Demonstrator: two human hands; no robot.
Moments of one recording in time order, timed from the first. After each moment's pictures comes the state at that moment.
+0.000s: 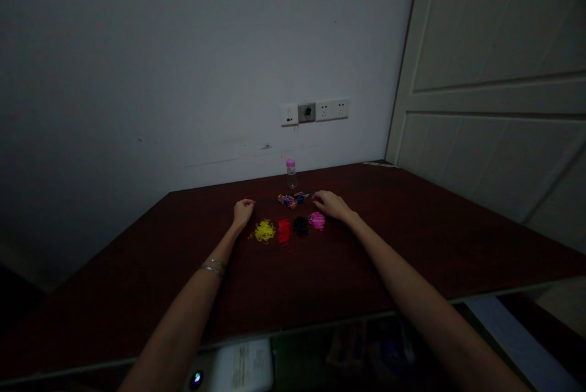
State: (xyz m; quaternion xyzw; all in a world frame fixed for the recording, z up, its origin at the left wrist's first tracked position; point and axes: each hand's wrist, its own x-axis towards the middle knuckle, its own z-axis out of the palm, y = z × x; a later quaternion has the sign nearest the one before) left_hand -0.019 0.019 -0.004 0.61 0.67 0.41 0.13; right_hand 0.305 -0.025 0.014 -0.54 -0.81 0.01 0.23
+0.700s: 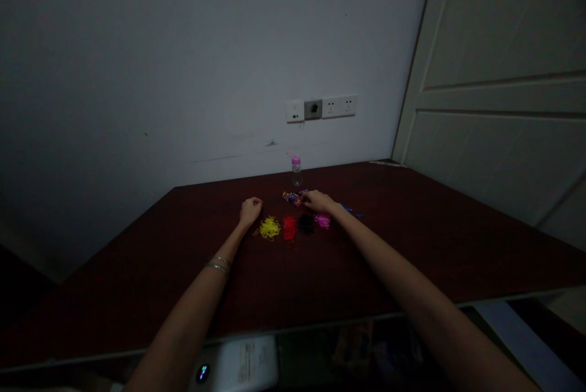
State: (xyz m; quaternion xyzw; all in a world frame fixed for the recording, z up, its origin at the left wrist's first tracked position) left_hand -0.012 0.013 -0.008 0.66 0.67 0.34 0.09; right_hand 0.261 0.009 0.010 -0.52 -0.84 0.03 0.16
